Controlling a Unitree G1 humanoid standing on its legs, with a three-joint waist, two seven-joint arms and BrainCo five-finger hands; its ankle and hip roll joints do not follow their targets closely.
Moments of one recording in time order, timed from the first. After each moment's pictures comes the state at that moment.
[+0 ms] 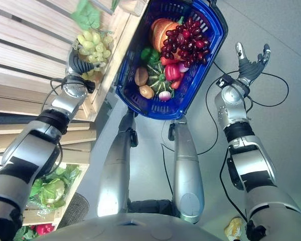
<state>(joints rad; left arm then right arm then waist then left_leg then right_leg) -1.01 0.54 -0.52 1.01 -0.19 -0.06 0.47 -0.83 -0.48 0.23 0.79 0.61 -0.35 -0.76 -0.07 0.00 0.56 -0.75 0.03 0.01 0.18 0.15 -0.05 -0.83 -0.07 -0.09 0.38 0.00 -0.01</state>
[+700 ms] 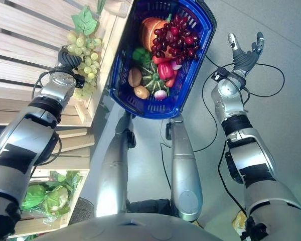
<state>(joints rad) -1.13 0.54 -0.53 1.25 -0.33 -0.02 0.28 -0.88 -0.48 0.29 0.82 0.62 -0.37 -0.73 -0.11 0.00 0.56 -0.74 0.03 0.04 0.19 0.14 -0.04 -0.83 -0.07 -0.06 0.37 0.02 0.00</state>
